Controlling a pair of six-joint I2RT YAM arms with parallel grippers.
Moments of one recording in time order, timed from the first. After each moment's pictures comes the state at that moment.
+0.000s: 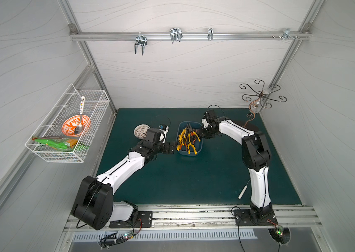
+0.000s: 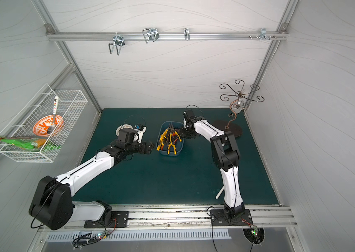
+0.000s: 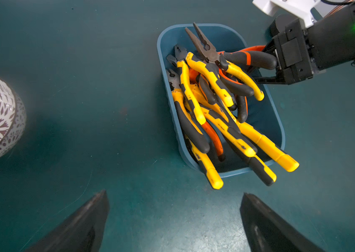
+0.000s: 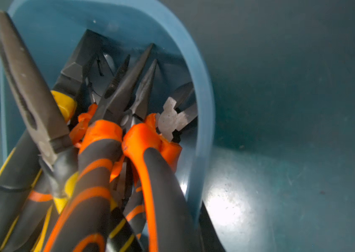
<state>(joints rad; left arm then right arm) -0.39 1.34 0.86 -0.24 0.11 -0.16 0.47 2.18 1.76 -0.71 -0.22 0.35</state>
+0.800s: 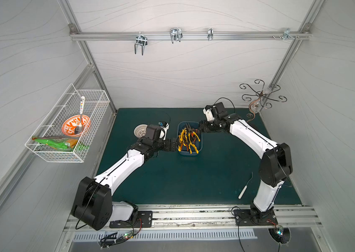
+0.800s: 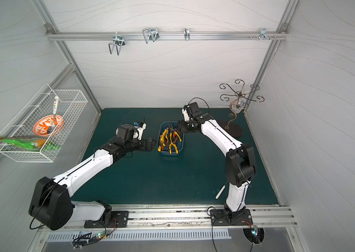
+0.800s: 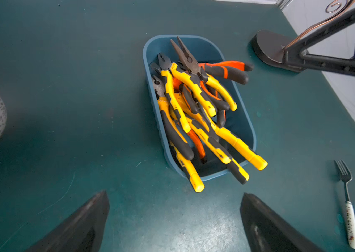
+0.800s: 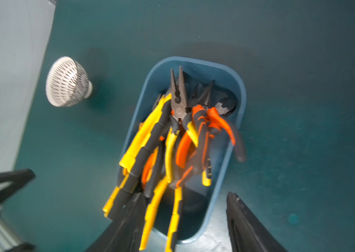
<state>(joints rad) -0.40 1.34 0.94 -0.32 0.16 -0.23 0.53 1.85 1.65 -0.68 -0.22 0.35</state>
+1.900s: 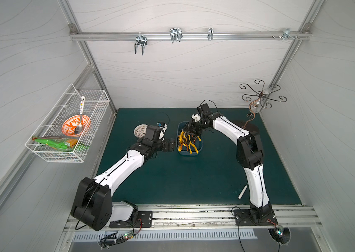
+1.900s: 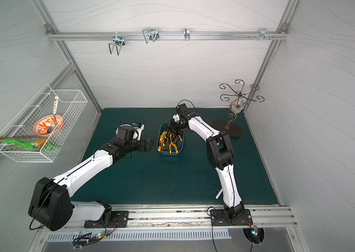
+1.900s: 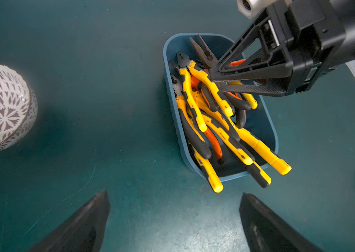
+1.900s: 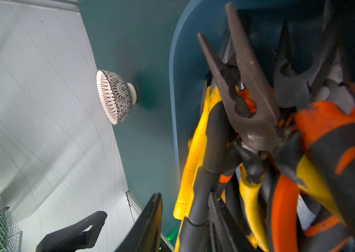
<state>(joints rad) -0.39 1.34 0.92 -0.32 0.09 -0.23 0.54 2.25 1.94 -0.66 -0.62 0.78</state>
